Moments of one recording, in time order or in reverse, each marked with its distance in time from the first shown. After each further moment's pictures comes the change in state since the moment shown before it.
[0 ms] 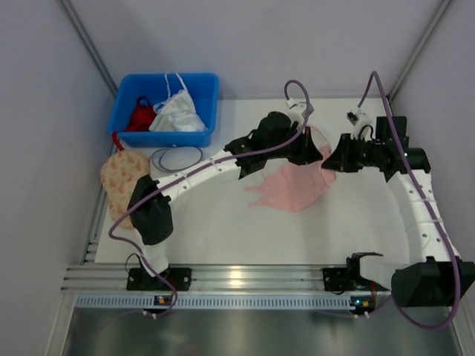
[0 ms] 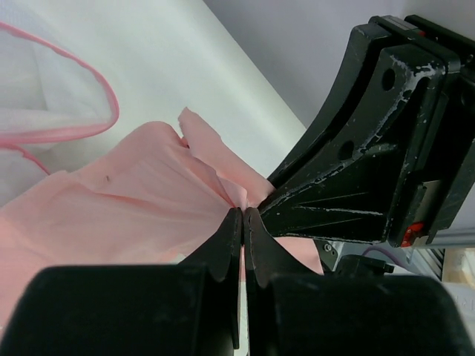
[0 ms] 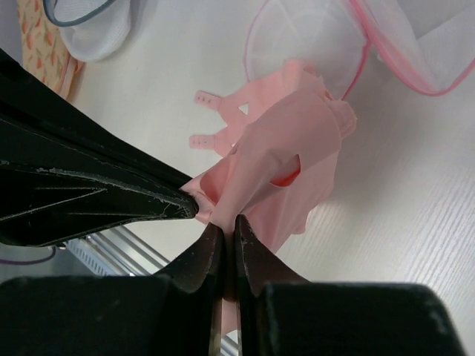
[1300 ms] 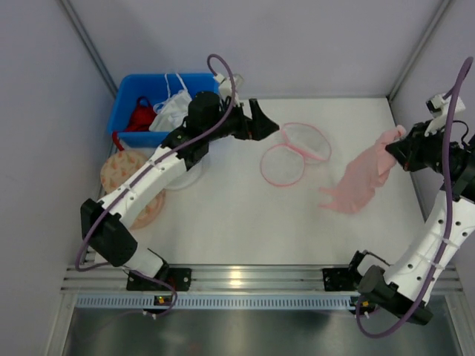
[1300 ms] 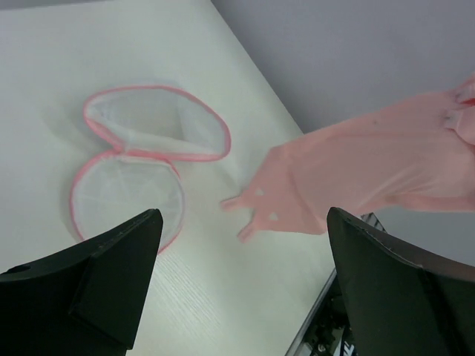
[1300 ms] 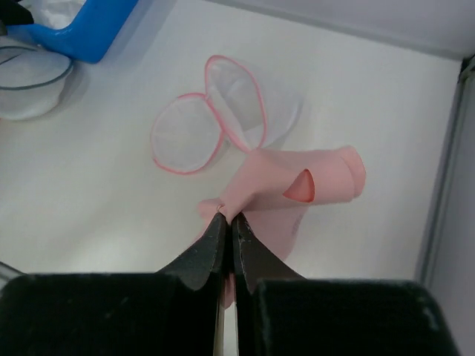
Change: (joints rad) left arm 0.297 -0.316 -0.214 -0.007 0.089 0.027; right arm -0.617 -0.090 0.468 -0.436 -0.280 -0.537
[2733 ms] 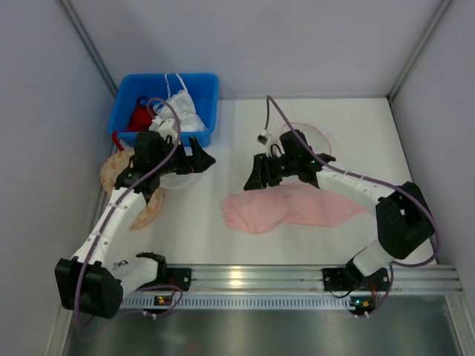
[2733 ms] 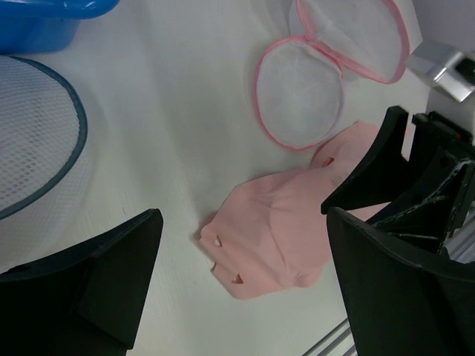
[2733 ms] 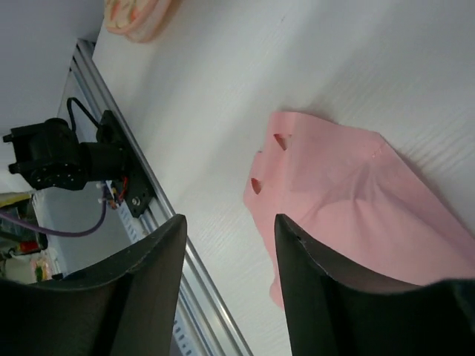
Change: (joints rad) left arm 0.439 -0.433 -0.525 -0.176 0.070 0.153; right arm 1.230 0.514 -0.632 1.127 0.288 0.897
